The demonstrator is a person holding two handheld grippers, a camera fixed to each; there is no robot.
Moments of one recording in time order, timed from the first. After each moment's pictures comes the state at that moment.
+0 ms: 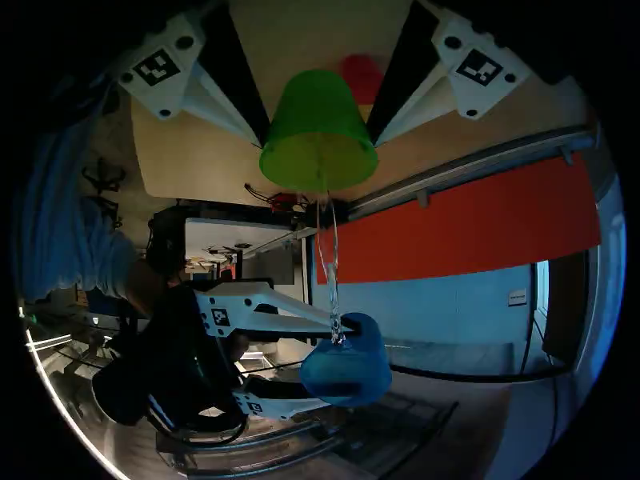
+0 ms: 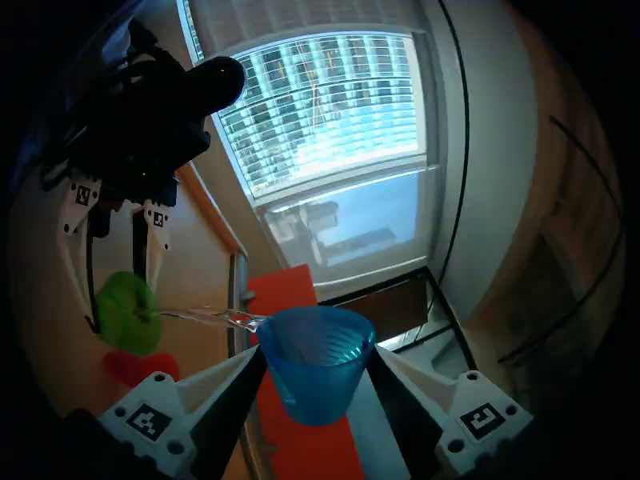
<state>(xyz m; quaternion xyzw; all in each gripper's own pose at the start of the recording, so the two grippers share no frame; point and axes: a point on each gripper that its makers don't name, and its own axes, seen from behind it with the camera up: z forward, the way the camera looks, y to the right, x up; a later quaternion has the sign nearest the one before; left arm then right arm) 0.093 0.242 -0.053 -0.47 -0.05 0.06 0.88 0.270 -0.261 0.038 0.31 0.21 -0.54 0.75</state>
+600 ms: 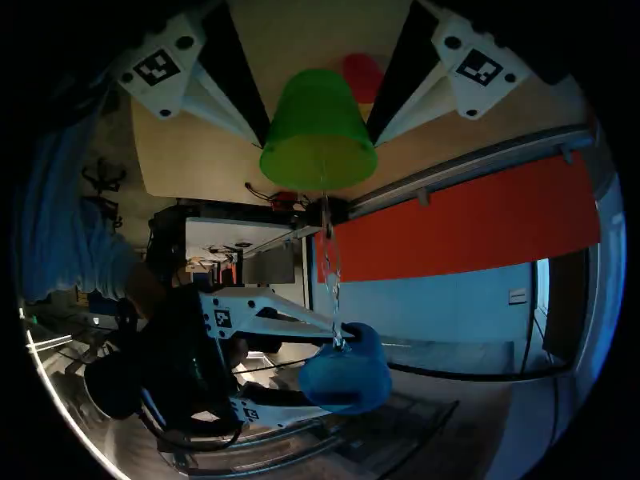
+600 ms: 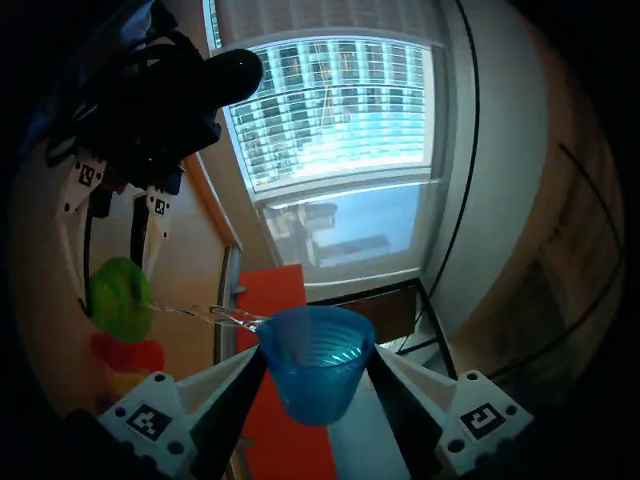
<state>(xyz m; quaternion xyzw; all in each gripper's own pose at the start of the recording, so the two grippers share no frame) 0.096 0.241 -0.055 -0.47 -0.05 0.06 0.88 0.279 -0.263 0.037 0.29 0.23 -0.58 0.73</state>
